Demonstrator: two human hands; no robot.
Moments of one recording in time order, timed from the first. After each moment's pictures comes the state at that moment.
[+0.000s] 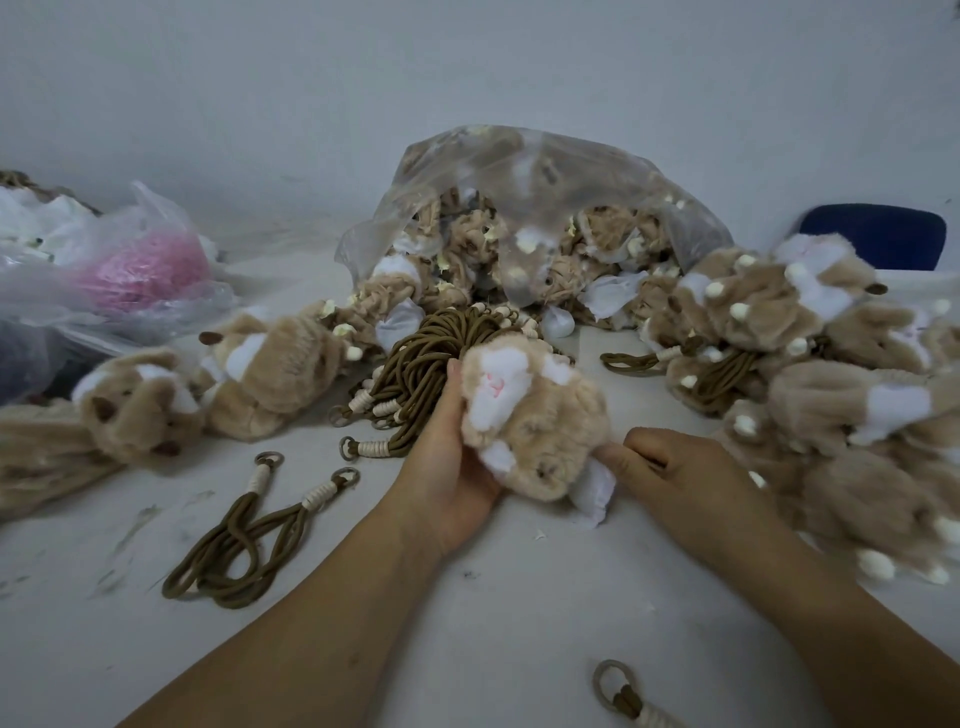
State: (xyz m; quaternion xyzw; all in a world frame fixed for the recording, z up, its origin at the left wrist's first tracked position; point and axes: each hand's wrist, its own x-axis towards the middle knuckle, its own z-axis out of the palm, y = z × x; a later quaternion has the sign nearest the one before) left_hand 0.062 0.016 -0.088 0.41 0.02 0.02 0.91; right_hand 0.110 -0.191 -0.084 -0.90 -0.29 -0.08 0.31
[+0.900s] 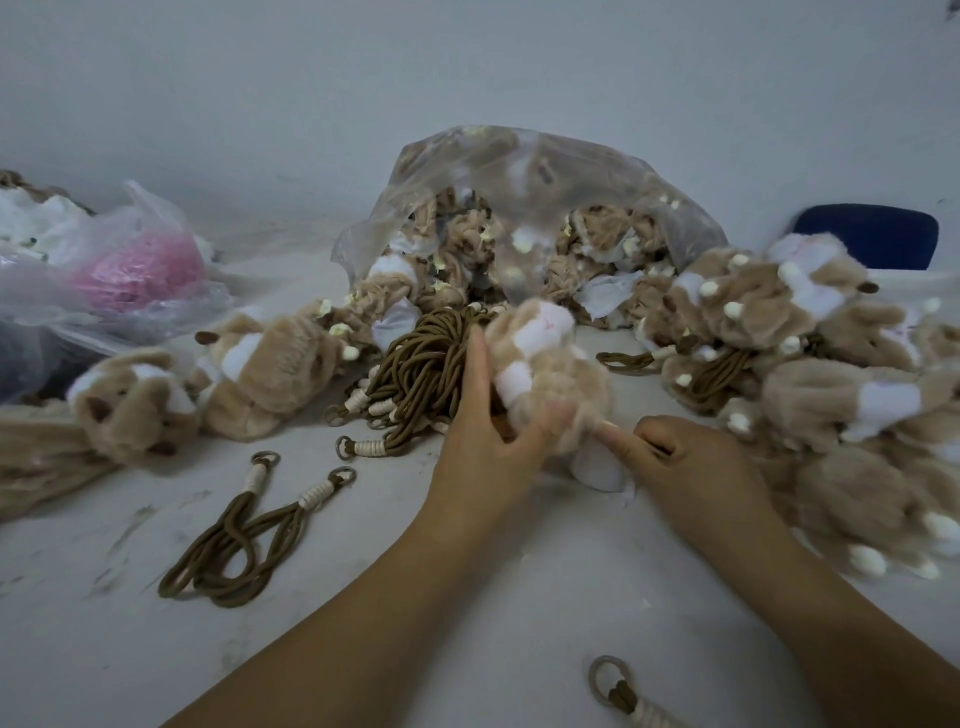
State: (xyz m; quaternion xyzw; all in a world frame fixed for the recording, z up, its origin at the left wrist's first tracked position) left_hand 0.047 -0.011 -0.082 0.72 -0.04 0.24 0.64; right_hand 0.115 -0.192 -0.087 -0.91 -0.24 -0.15 0.30
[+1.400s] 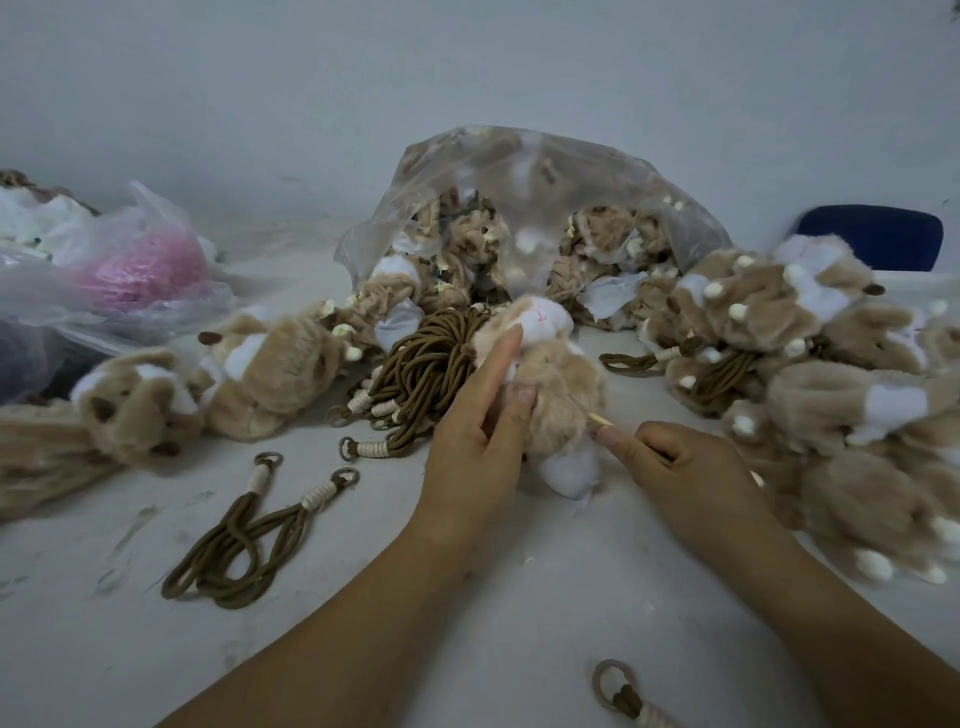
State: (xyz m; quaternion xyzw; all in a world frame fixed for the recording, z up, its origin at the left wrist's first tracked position) left_hand 0.044 -0.006 -0.084 0.71 -0.07 0.32 0.62; right_hand 0.111 -0.188 -0.089 -0.89 -0.23 -0.15 0.36
